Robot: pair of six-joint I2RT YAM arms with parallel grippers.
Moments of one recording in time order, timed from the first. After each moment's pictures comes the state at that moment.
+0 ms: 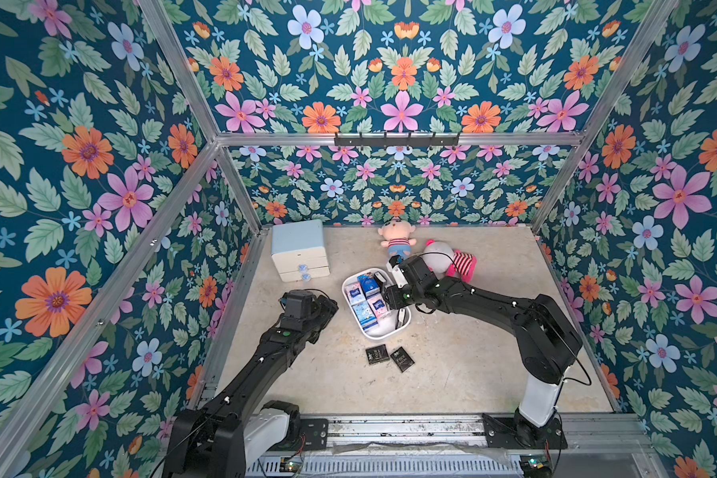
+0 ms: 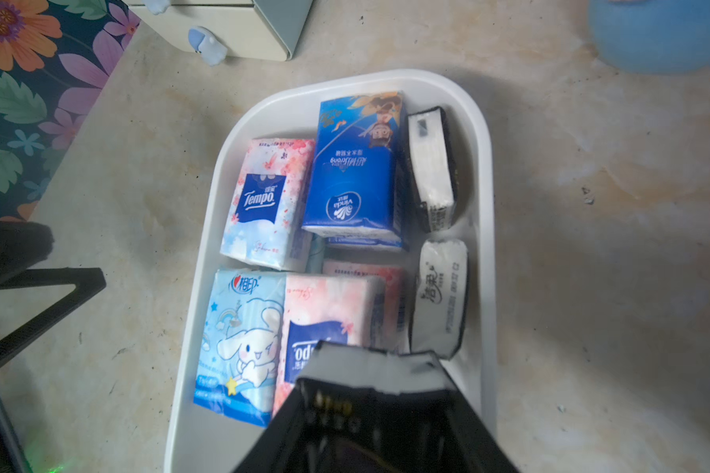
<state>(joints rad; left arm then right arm) -0.26 1.07 0.54 -0.23 0.11 -1.12 0.76 1.85 1.28 -0.25 -0.13 0.32</state>
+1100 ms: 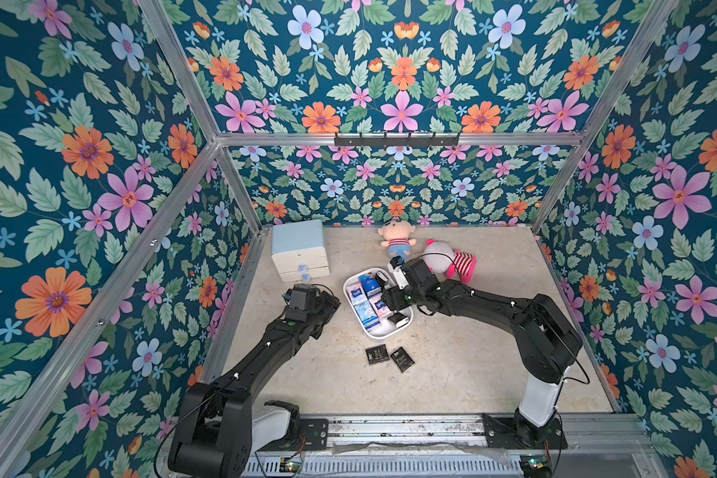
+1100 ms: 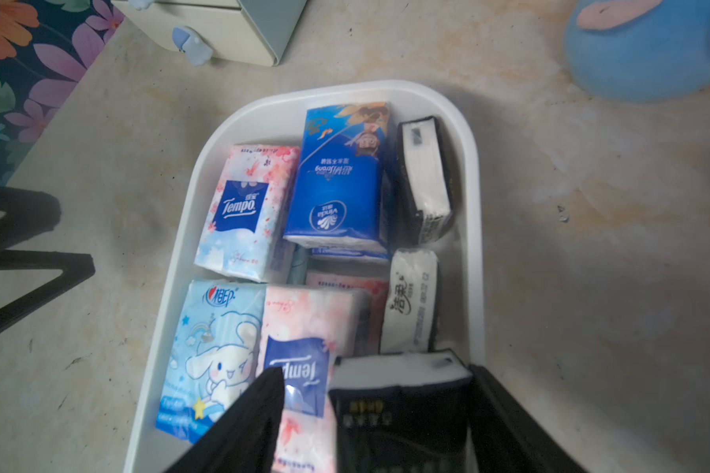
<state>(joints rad) -0.25 1.20 0.60 -0.19 0.12 -1.13 0.75 1.83 1.23 -0.19 -0.08 0.27</state>
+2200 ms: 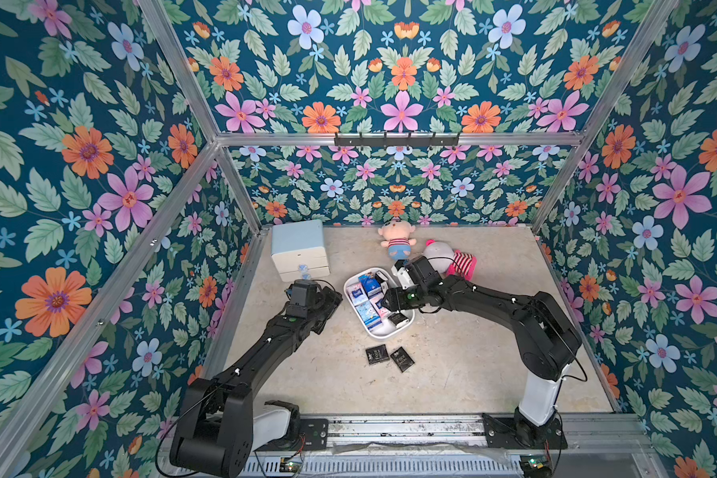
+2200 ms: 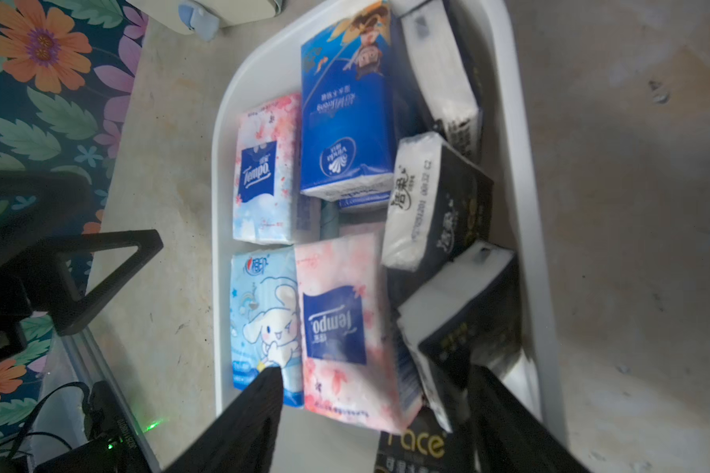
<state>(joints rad) -0.26 1.21 0.62 -0.19 0.15 -1.12 0.72 1.85 1.26 -0.30 -0.30 0.47</state>
